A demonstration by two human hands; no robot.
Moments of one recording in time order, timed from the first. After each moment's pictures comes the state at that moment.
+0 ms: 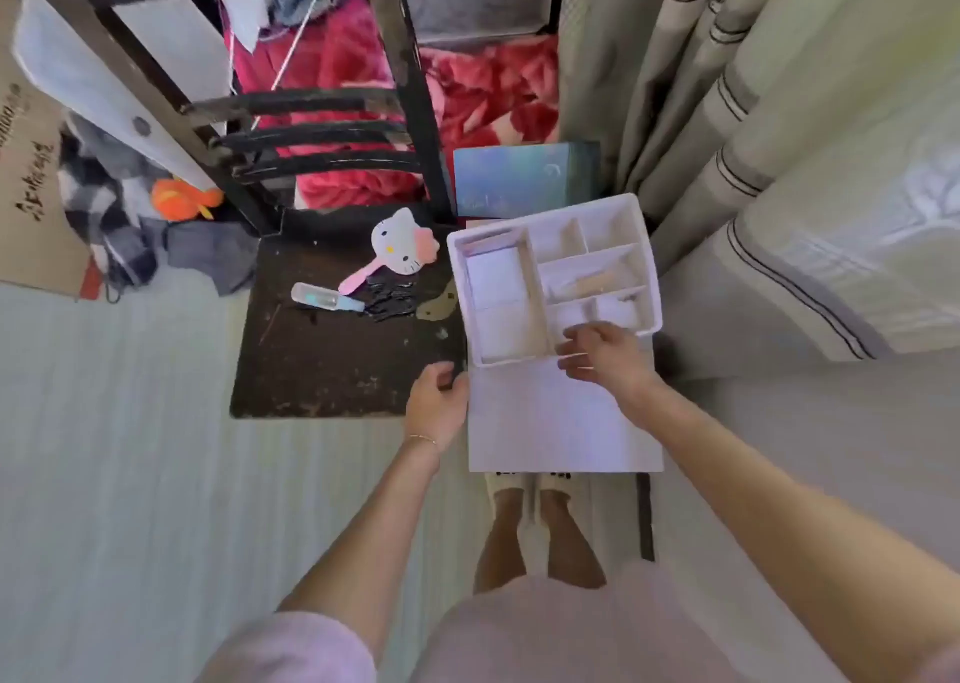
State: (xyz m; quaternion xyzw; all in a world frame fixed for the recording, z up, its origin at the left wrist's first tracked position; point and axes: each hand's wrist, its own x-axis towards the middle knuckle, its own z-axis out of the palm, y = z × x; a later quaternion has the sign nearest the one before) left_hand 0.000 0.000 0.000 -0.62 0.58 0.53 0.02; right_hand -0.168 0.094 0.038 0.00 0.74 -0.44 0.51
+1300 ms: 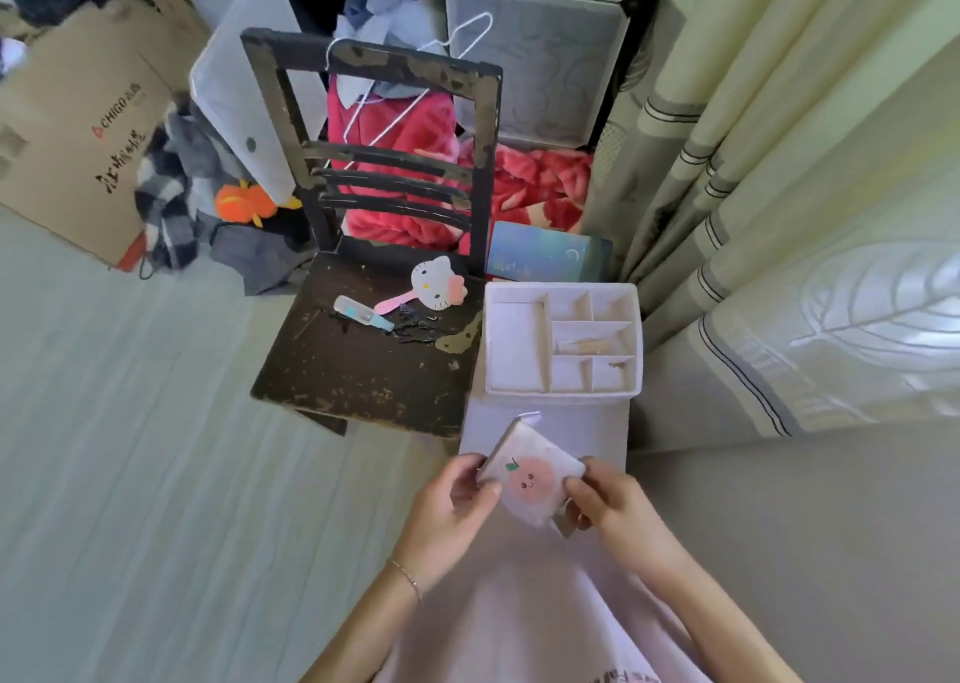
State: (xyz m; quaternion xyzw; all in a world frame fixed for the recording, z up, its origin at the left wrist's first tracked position) left_hand 0.069 0.086 0.125 -0.49 0.61 0.62 -0.07; right_hand -0.094 0.179 0.149 -0.23 0.74 -0.36 0.53
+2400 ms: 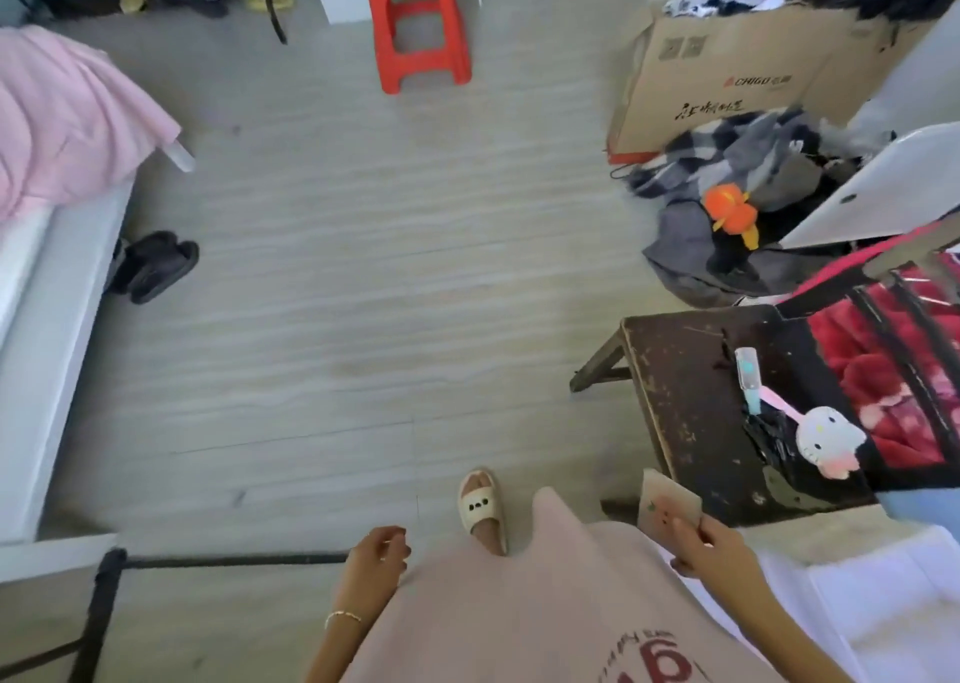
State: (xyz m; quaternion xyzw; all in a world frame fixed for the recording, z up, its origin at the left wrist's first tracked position) left_hand 0.314 0.297 0.066 -0.85 0.01 0.43 -0.31; right_hand 0.053 0.078 0.093 -0.59 0.65 0.06 0.47
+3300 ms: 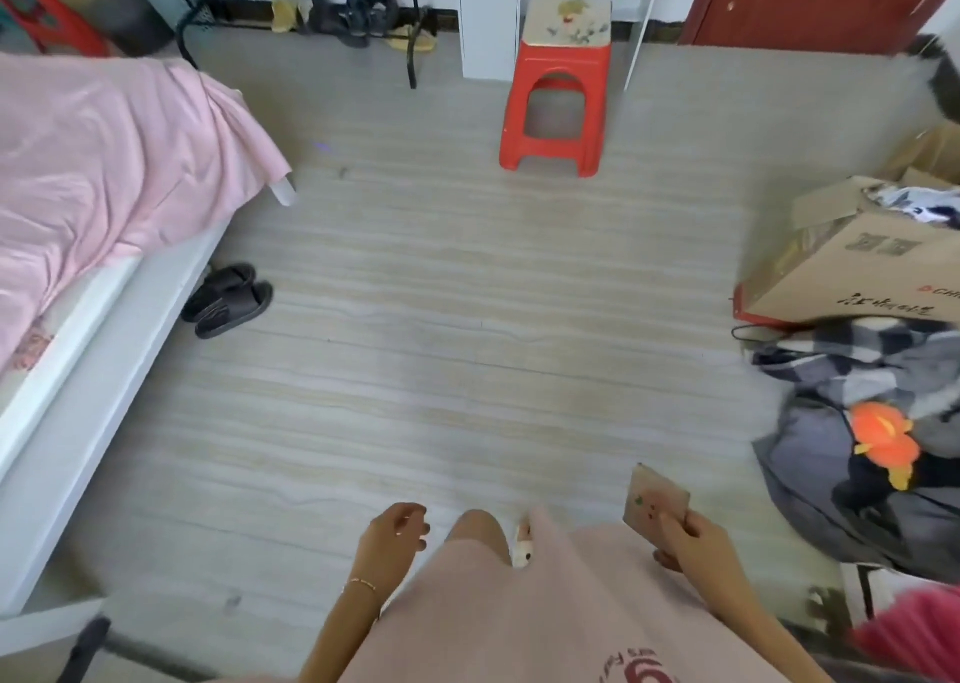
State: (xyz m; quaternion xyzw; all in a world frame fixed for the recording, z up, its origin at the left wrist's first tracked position) left_hand 0.645 0.052 0.092 -0.82 -0.08 0.41 -0.39; right_hand 0.461 -0.202 0.102 -0.62 0.58 0.07 0.52
